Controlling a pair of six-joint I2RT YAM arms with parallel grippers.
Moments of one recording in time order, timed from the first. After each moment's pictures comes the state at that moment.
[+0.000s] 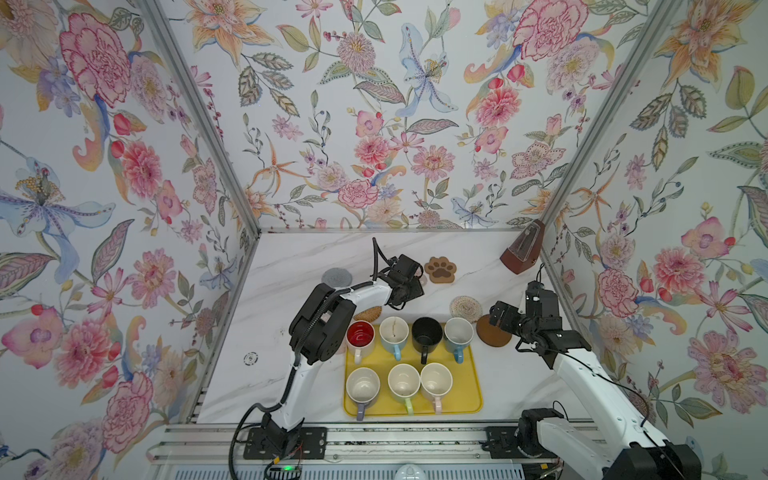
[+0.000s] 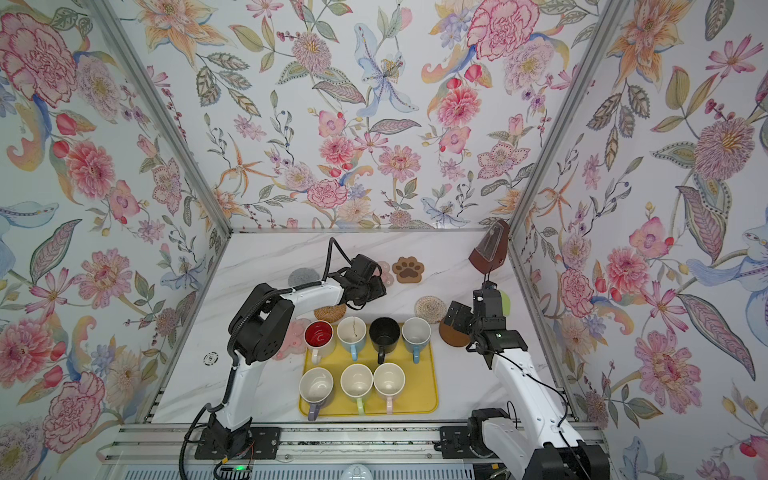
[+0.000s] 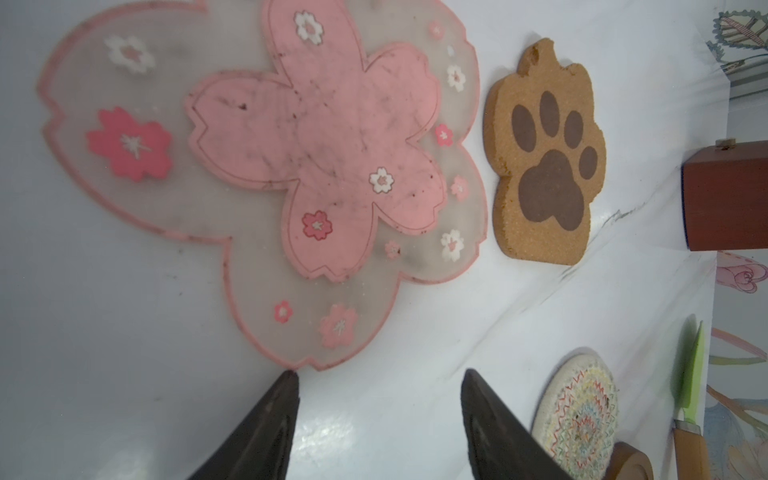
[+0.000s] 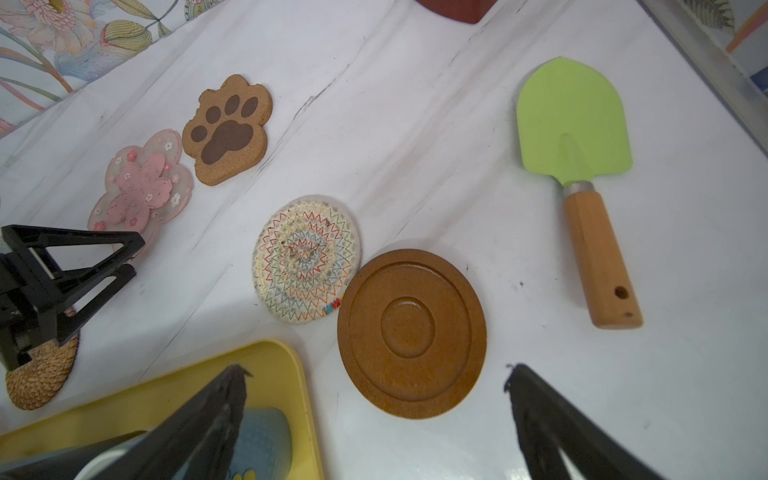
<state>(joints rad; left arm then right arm) -0.67 2.21 1.58 -0.28 0.00 -0.92 0.10 0.99 0.65 -0.46 0.03 0.42</state>
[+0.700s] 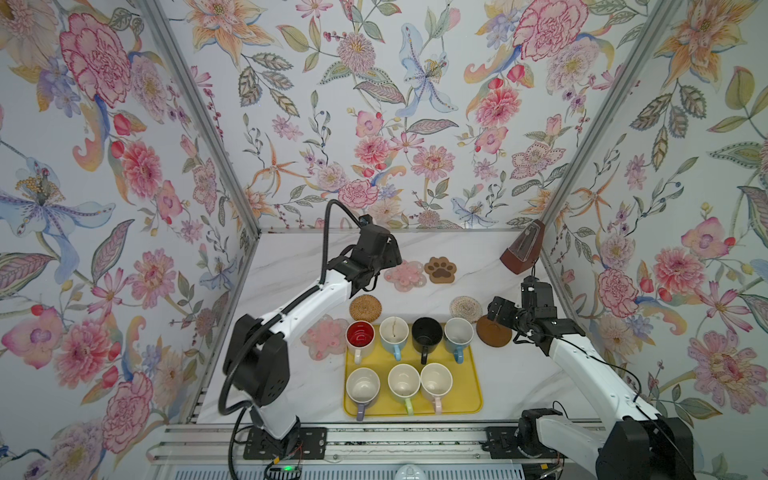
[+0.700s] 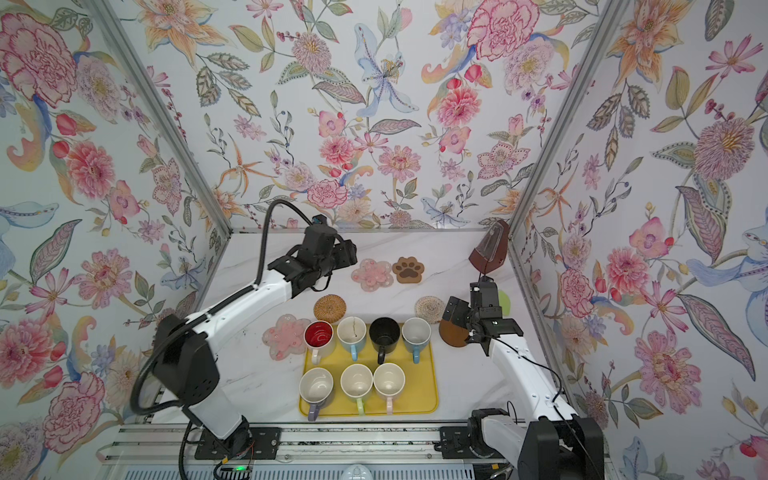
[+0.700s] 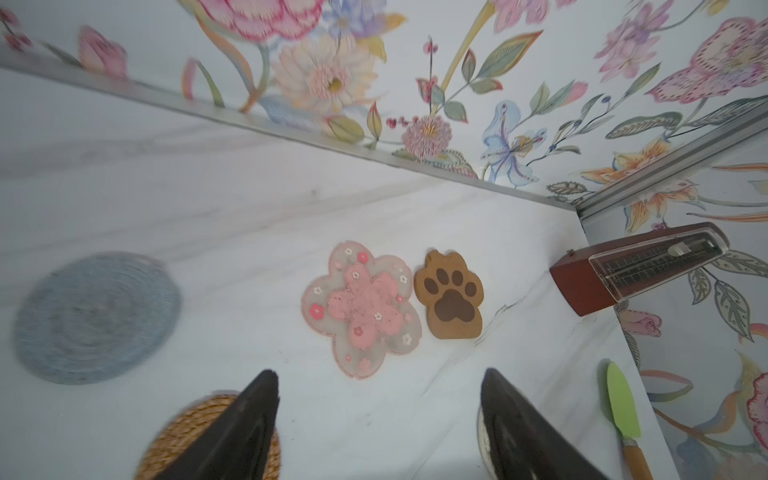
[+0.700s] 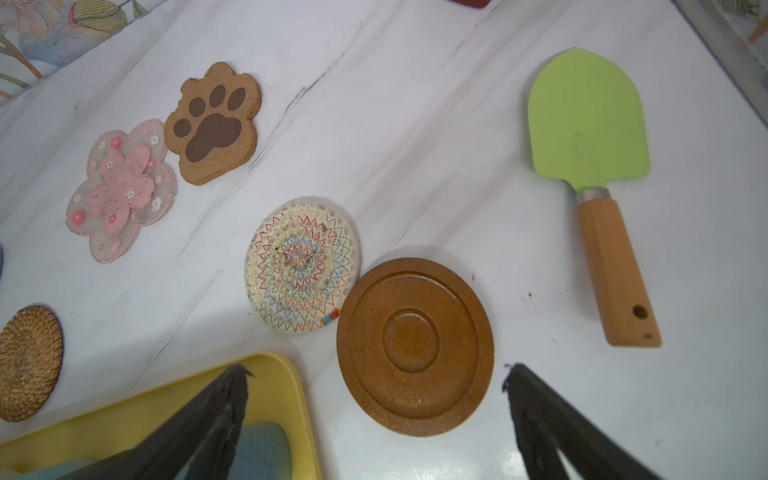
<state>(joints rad) -0.59 1.59 1.37 -0.29 -0.26 -0.59 0.10 1.12 0.73 -0.47 0.03 0.42</state>
